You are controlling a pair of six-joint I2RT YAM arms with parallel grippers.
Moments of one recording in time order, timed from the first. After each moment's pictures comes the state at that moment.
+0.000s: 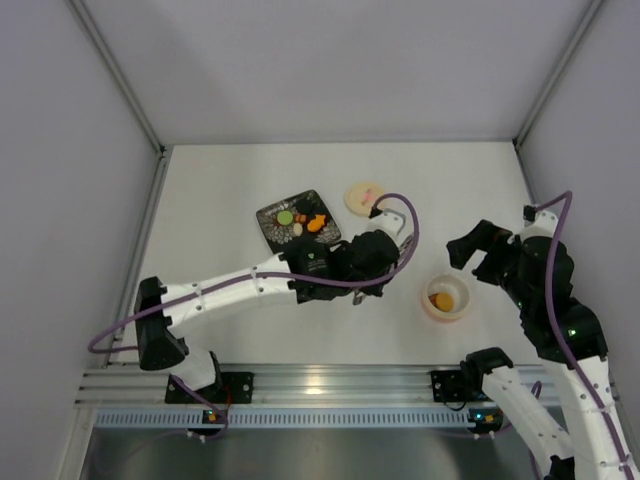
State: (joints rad) left arm -1.23 1.58 1.55 -0.74 -0.37 -0.56; right arm 0.23 0.56 0.97 -0.84 0.09 0.52
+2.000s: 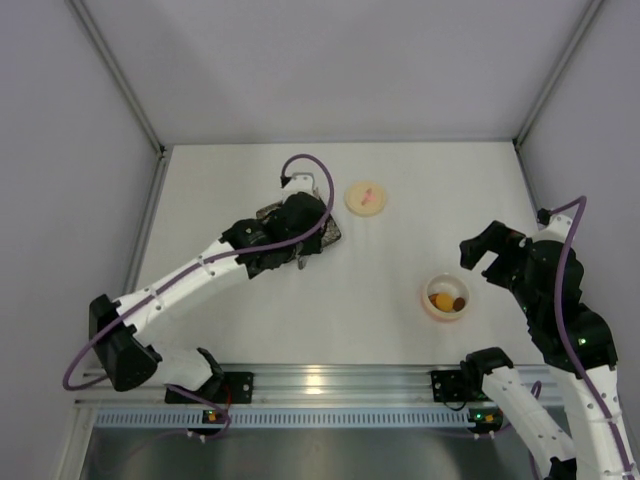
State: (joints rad) left arm -0.93 1.40 1.35 -0.71 -0.44 -0.63; right arm 0.23 0.54 1.03 -0.91 0.21 0.52
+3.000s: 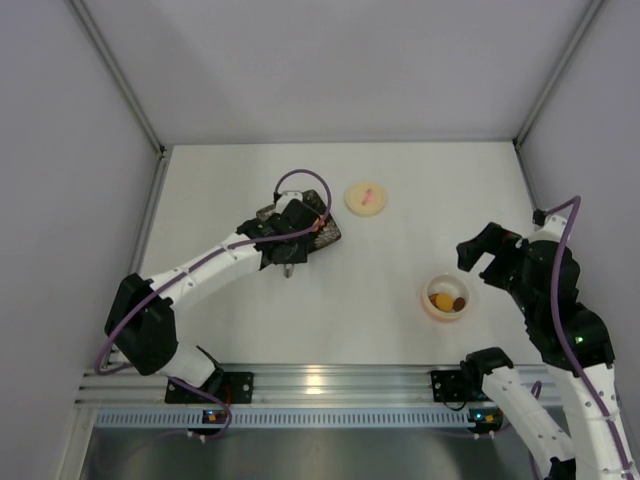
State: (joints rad) left arm -0.72 1.49 1.15 -0.68 -0.40 -0.62; right arm 0.23 0.54 1.01 -0.91 0.18 0.52
